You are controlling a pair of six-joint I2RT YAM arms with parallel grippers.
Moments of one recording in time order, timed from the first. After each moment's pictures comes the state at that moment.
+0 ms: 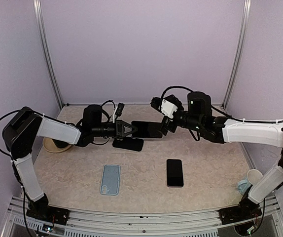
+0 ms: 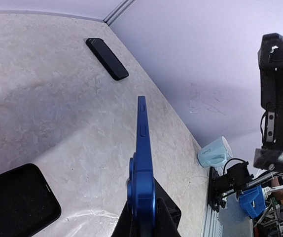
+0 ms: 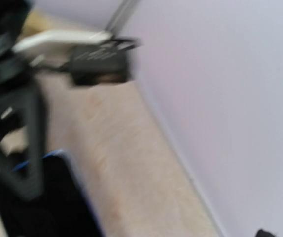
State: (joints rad) left arm -0.58 1.85 0.97 0.60 0.69 -0.63; right arm 0.78 1.54 1.04 0.28 -0.11 -0.67
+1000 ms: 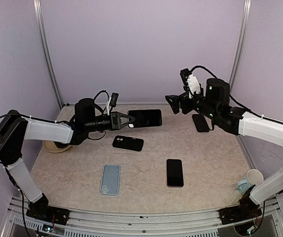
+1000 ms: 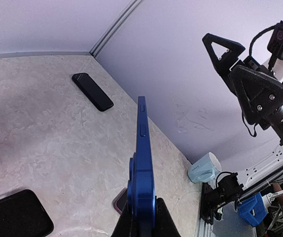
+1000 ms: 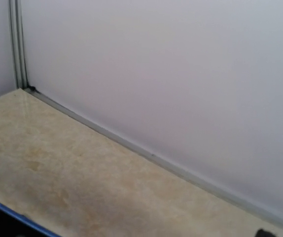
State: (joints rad) left arm -0.59 1.70 0.94 0.64 0.64 -0.63; right arm 0.67 1.39 1.09 0.19 0.09 -0.12
